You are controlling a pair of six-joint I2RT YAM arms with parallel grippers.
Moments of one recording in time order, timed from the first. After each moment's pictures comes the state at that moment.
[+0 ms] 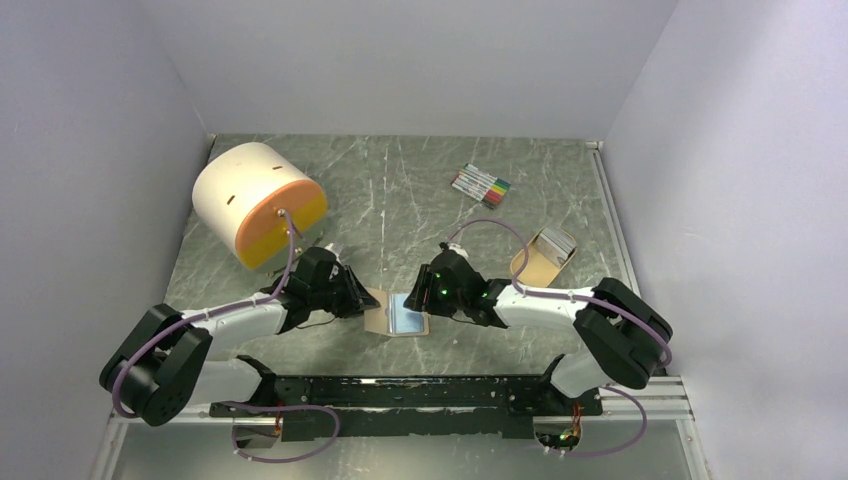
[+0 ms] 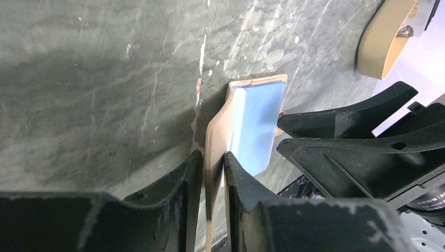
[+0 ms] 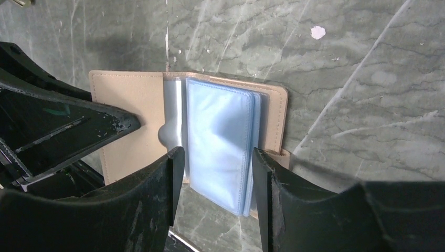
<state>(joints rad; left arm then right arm) -0.57 1.26 0.38 0.12 0.28 -1.01 0.88 1.45 0.60 0.07 0.01 0.94</state>
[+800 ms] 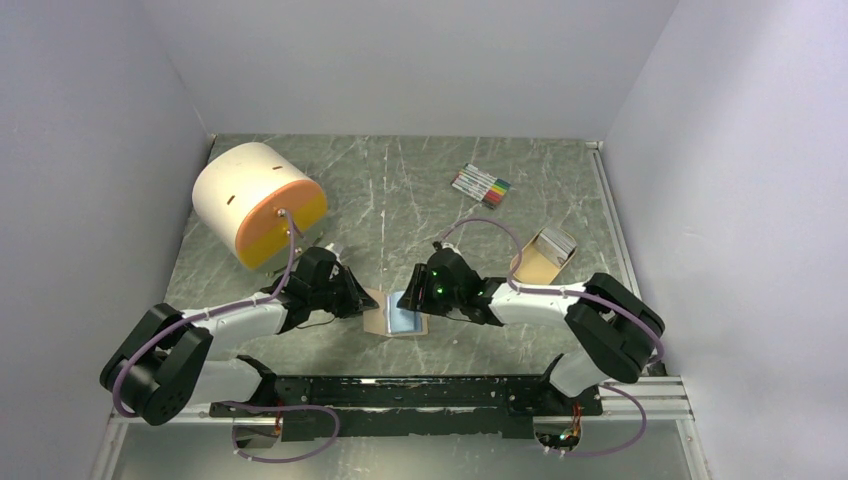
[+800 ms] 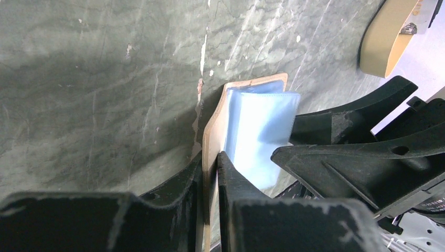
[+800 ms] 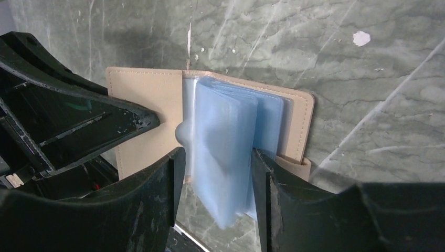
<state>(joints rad) -0.57 1.26 0.38 0.11 0.28 -0.99 0.88 1.50 0.62 0.13 -0.06 0.93</state>
